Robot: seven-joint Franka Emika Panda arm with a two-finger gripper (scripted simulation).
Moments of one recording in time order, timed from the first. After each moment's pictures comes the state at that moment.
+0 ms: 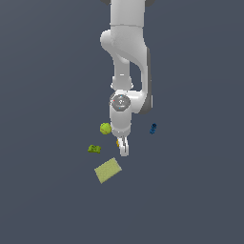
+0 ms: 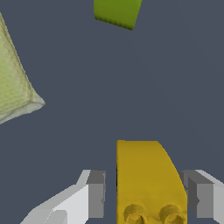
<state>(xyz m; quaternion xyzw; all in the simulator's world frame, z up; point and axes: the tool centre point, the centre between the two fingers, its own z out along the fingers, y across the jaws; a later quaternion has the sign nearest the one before) -0.025 -0.005 0.023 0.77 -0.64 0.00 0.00</state>
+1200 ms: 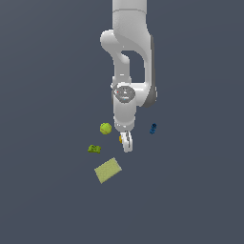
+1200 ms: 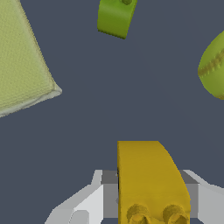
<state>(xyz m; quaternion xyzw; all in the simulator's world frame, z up) -0.030 0.010 0.057 0.77 -0.64 0.00 0.00</state>
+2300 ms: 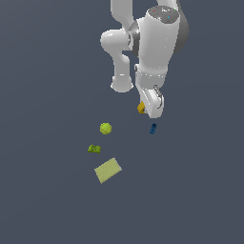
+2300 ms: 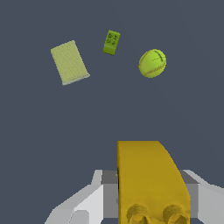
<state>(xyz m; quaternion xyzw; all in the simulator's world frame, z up) -0.054 0.091 0.257 0.77 -0.64 0.00 0.00</state>
